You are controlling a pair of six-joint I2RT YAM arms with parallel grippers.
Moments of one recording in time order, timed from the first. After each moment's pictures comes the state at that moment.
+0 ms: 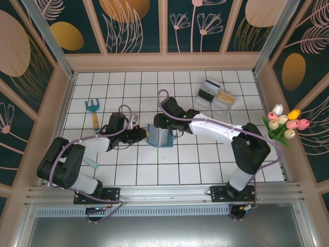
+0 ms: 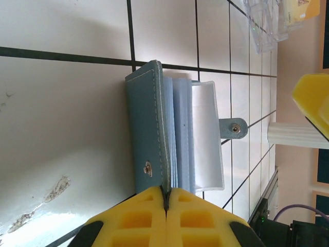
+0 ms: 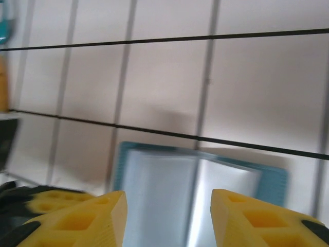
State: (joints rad) left arm -0.38 1.49 0.53 0.20 0.67 -0.78; right arm 0.85 1.69 1.20 -0.37 0.00 0.73
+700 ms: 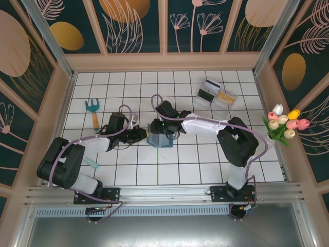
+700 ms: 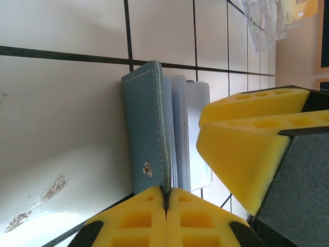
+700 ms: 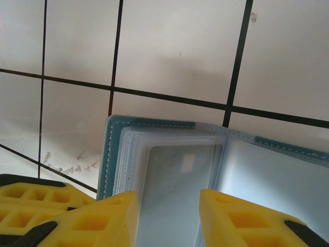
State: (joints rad) left arm -0.38 1.49 0.53 0.19 0.67 -0.78; right arm 0.85 1.84 1.22 -0.35 -0.14 0.74
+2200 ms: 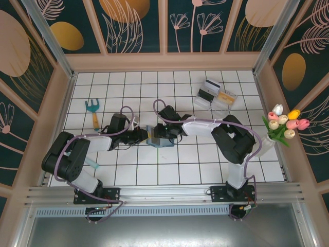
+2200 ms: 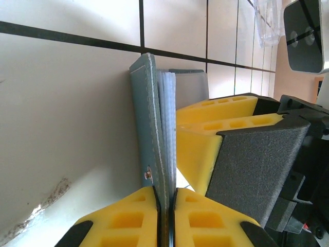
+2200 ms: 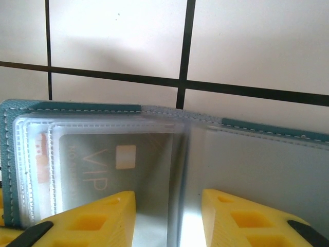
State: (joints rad) left arm -0.38 1.57 0.53 0.26 0.72 -0.81; right arm 0.81 1.89 1.13 -0.27 -0.18 0.75
